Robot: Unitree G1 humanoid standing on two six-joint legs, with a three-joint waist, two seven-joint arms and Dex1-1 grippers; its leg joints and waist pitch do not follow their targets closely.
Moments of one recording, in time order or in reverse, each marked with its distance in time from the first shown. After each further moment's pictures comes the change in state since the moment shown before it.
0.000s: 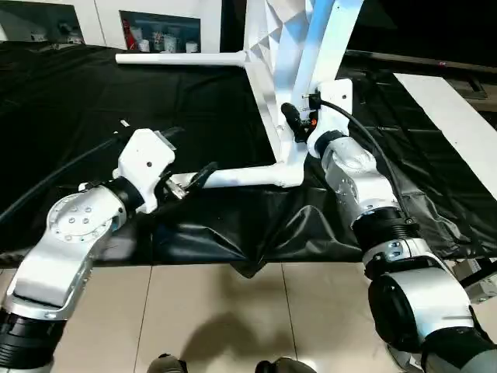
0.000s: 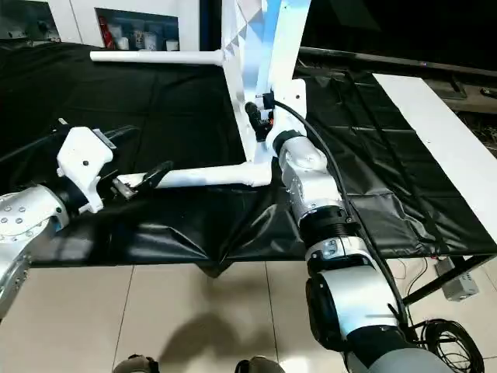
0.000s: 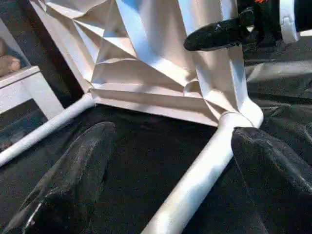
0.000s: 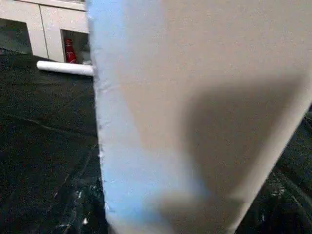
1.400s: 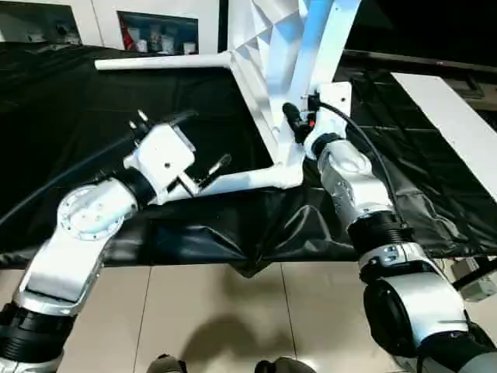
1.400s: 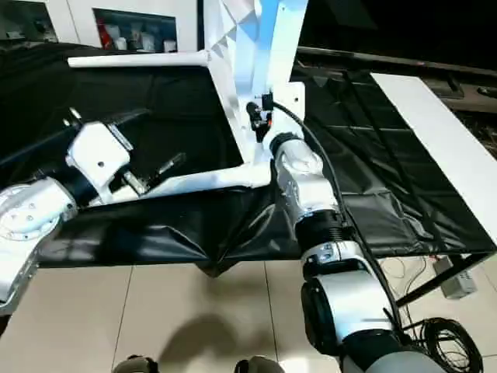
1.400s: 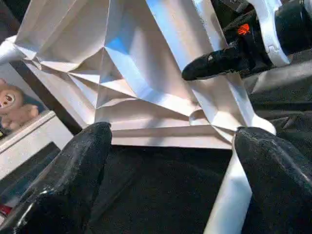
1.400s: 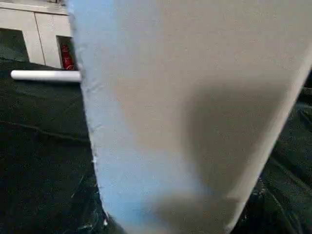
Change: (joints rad) left arm -0.047 -0.012 -0.036 -0.022 0.139 -0.100 -0.005; right arm 0.019 0.029 -0.007 -0.024 -0.001 -0.002 -0.042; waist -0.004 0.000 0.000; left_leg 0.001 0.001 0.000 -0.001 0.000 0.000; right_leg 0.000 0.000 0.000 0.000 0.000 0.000
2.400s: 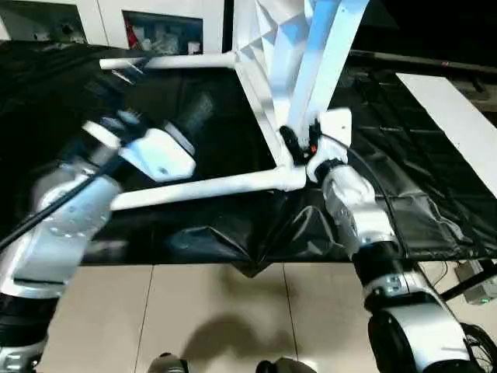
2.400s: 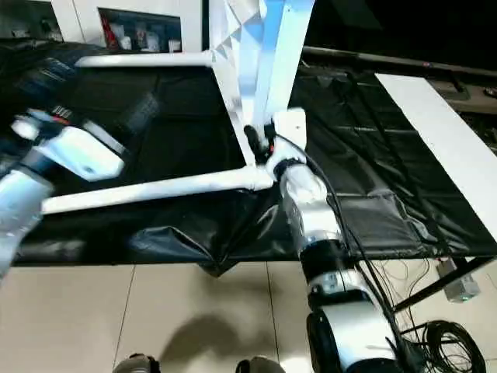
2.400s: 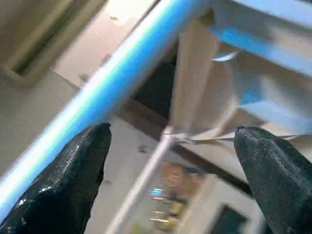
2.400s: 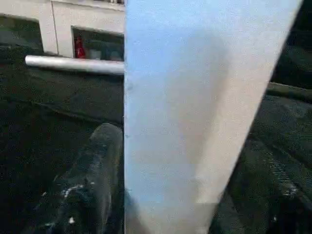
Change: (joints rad) left arm -0.051 0.078 0.099 0.047 0.495 -0.501 0.342; right arm 0.203 -0.002 0.028 -0.157 -0.023 -0.133 0.060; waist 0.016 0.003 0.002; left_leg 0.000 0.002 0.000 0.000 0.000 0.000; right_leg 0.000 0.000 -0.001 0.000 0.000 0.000
